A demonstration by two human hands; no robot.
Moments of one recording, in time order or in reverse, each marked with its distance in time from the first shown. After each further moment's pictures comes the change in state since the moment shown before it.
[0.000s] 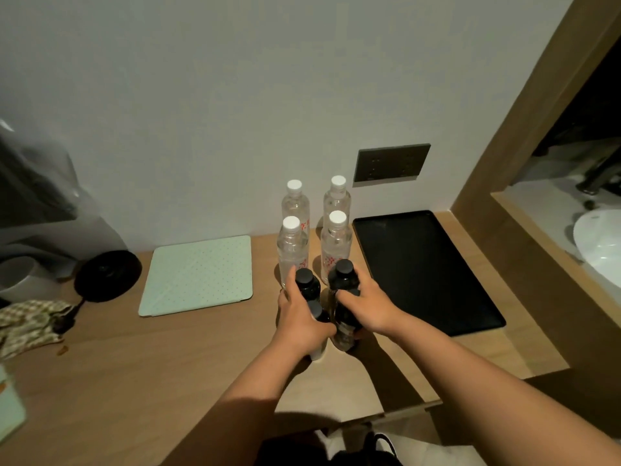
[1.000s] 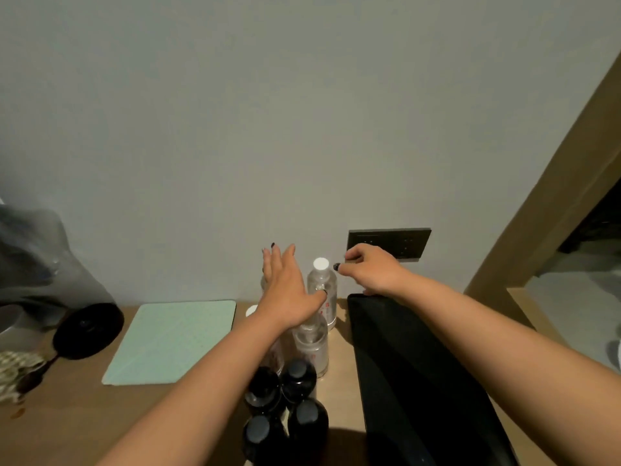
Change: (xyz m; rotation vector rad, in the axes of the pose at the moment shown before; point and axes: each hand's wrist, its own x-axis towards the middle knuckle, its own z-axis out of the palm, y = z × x) left_hand 0.136 0.133 -0.018 0.346 0.270 0.164; right_hand 0.129 -0.105 -0.150 -0.311 0.018 -0.123
